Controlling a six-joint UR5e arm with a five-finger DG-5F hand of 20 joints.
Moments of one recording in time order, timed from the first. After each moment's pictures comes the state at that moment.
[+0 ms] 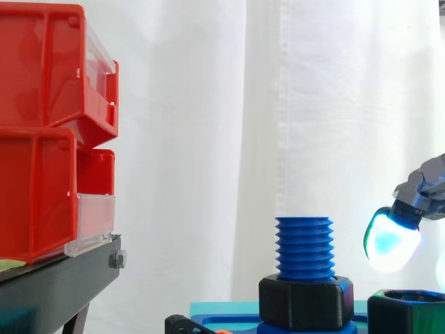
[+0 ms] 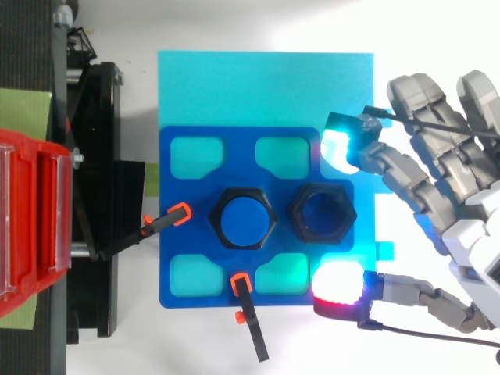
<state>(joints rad) 0.55 -2.08 -1.56 -2.41 -0.34 -1.61</state>
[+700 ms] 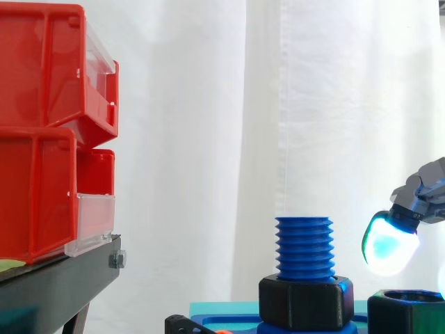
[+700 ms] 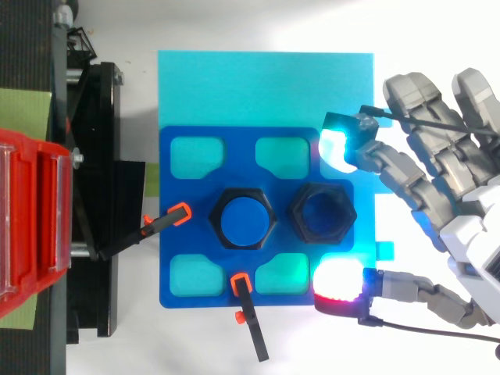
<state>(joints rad) 0.55 -2.08 -1.56 -2.44 -0.36 -1.58</state>
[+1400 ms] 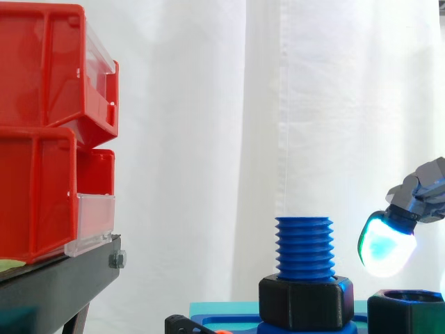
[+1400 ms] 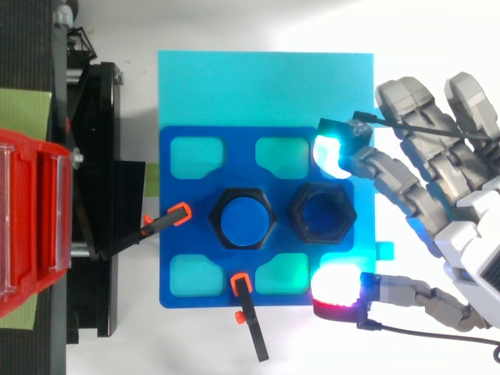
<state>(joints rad) 0.55 -2.08 -1.56 -2.46 -0.38 -1.58</state>
